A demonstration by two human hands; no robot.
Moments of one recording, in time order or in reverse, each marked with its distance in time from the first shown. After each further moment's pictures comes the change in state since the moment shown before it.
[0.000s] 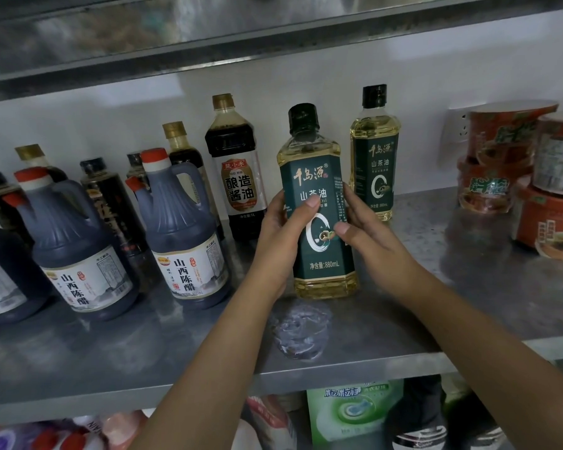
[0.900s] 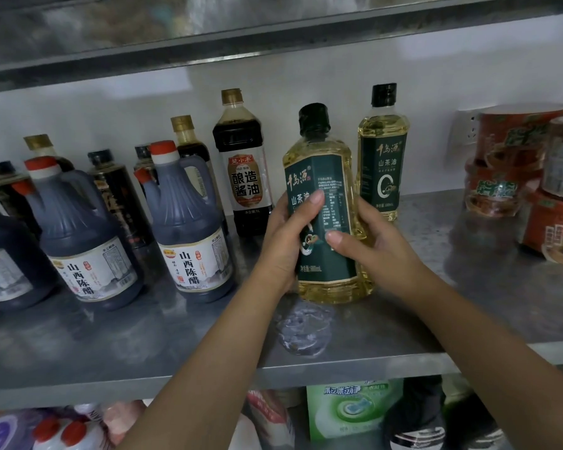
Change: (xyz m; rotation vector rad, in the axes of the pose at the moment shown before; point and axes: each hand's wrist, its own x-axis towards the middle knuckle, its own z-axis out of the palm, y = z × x) left_hand -0.001 -0.002 -0.001 -0.173 -0.060 -0.020; right_hand -0.004 -0.006 0.001 -0.068 -0.019 -0.047
